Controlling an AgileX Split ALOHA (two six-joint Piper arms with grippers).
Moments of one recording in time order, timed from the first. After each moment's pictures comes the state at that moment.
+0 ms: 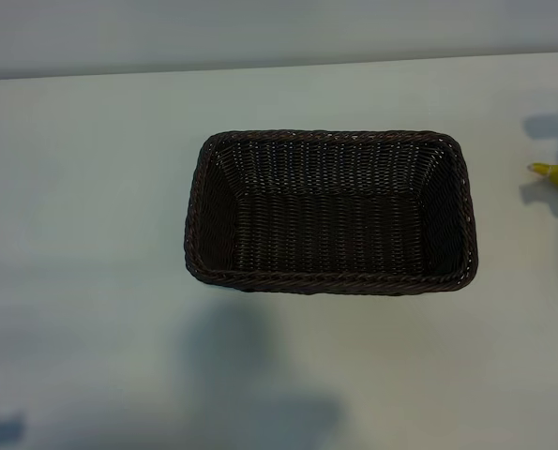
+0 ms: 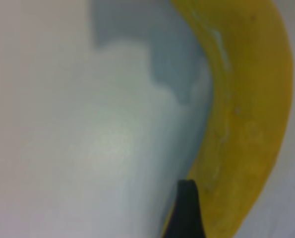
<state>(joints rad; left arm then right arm) 0.02 -0.01 -0.50 0.03 1.05 -0.04 -0.10 1.84 -1.14 -0.01 0.87 -0.12</state>
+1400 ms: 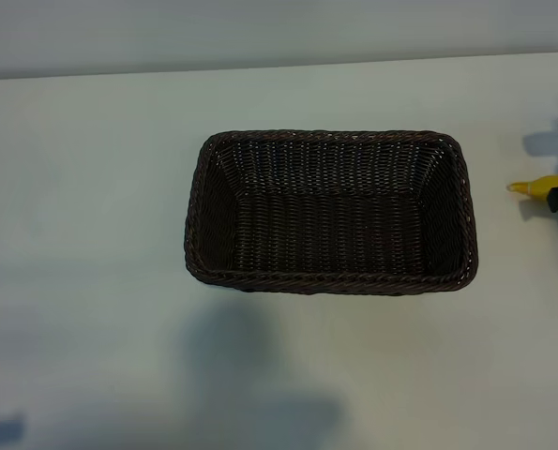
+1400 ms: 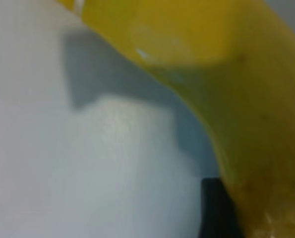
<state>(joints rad) 0.02 -0.01 -0.50 0.03 1.05 -0.04 -0.10 1.95 -1.15 -0.01 0.85 -0.13</state>
